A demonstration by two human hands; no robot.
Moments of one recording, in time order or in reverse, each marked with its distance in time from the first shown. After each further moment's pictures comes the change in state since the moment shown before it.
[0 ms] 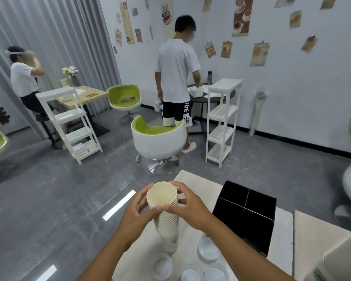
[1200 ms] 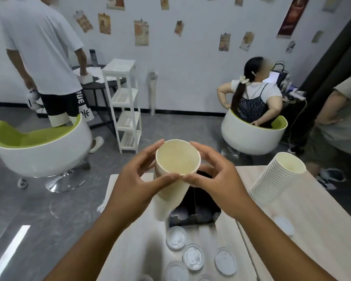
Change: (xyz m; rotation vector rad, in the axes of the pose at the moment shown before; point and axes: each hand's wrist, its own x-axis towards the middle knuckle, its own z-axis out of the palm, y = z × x) left_hand 0.090 0.129 0.042 -0.051 -0.620 0.325; right_hand -0.057 -0.118 -0.052 -0.066 0.761 0.024
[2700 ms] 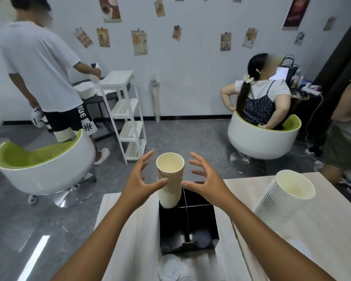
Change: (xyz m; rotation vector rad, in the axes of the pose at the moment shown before) left_hand 0.128 -0.108 0.048 0.309 0.030 -0.068; right_hand 0.102 0.123 -0.077 -0.171 -0.065 0.116
